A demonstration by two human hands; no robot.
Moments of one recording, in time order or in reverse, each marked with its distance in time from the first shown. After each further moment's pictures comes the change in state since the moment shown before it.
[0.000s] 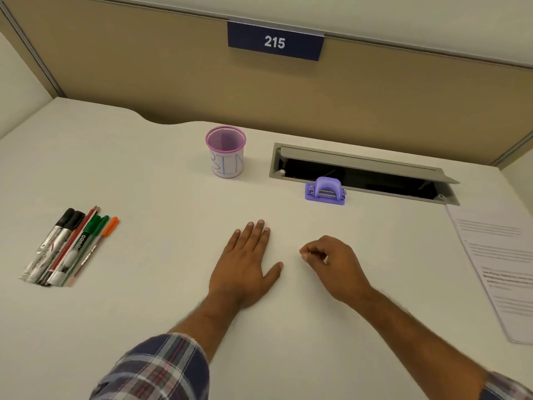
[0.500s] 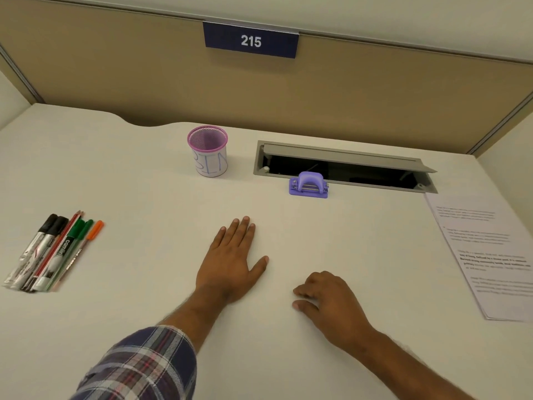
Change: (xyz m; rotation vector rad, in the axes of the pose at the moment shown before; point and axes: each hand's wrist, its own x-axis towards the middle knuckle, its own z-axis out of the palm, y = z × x) left_hand -0.001 0.001 -0.001 -0.013 0.008 -0.002; right_hand -0.075 0.018 0.002 -0.253 -0.148 -0.111
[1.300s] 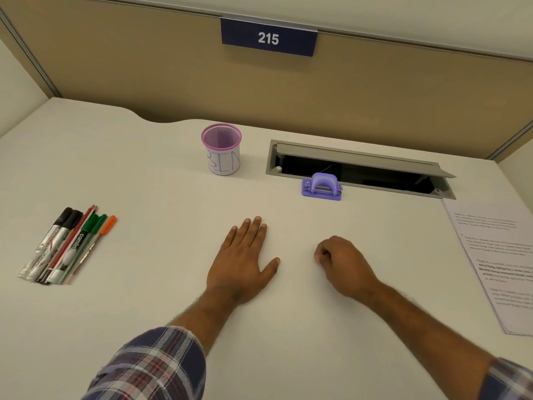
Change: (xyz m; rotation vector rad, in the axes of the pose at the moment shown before) left_hand 0.000 0.000 0.000 0.005 0.004 -0.004; right_hand 0.070 0.014 -0.026 -0.013 0.004 0.139
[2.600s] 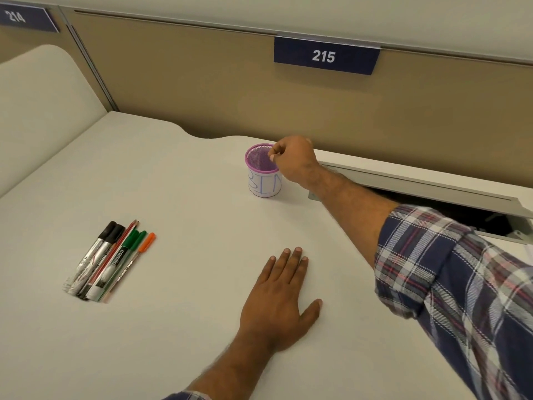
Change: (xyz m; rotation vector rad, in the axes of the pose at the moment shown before) left_hand 0.000 0.000 -0.001 -0.076 0.027 0.000; right_hand 0.264 -0.173 -0.019 0.273 0.203 -0.135
